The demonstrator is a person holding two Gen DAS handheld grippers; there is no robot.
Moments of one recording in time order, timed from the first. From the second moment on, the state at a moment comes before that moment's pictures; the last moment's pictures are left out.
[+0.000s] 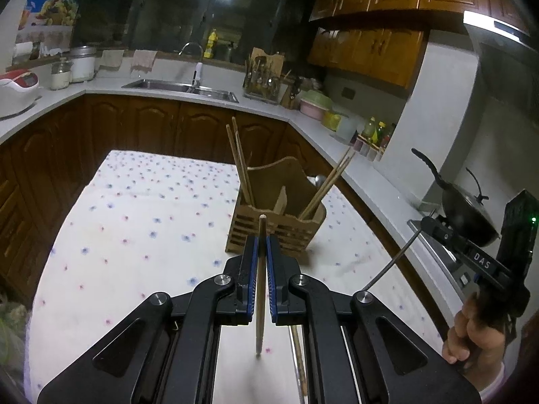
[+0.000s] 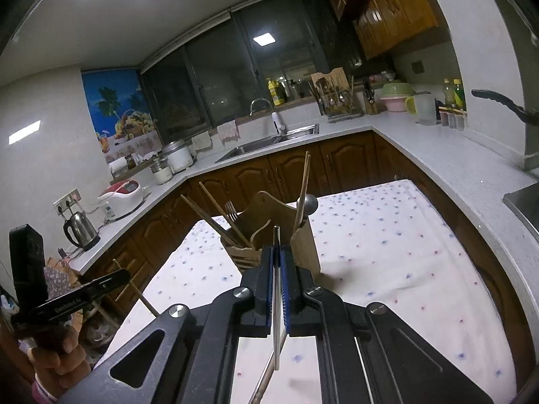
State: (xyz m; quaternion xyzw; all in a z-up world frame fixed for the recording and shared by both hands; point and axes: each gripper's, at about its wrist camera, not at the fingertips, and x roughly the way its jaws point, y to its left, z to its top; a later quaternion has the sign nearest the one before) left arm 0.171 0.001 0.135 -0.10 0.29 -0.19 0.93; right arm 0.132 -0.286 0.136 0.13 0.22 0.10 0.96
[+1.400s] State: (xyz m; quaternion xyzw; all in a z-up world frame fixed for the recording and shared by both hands) left arm 0.310 -0.038 0.126 -0.13 0.23 -0.12 0.96; right arm 0.265 -0.281 0.129 0.12 0.18 0.06 0.97
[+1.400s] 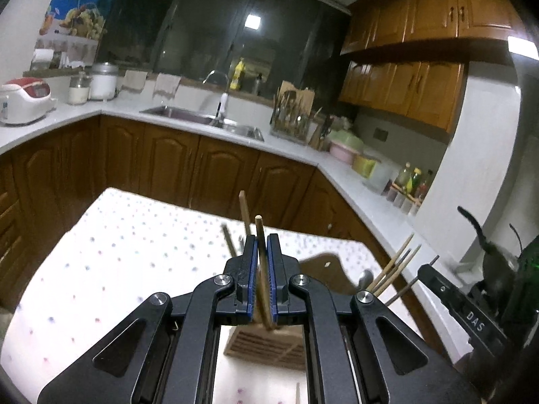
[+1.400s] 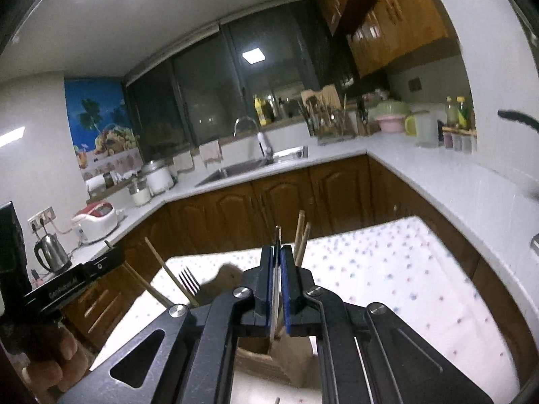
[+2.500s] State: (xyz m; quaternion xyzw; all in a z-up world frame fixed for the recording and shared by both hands) left arm 0.263 -0.017 0.121 -0.15 0.22 -0.11 0.96; right arm 0.243 -0.302 0.120 0.18 0.17 0.06 0.97
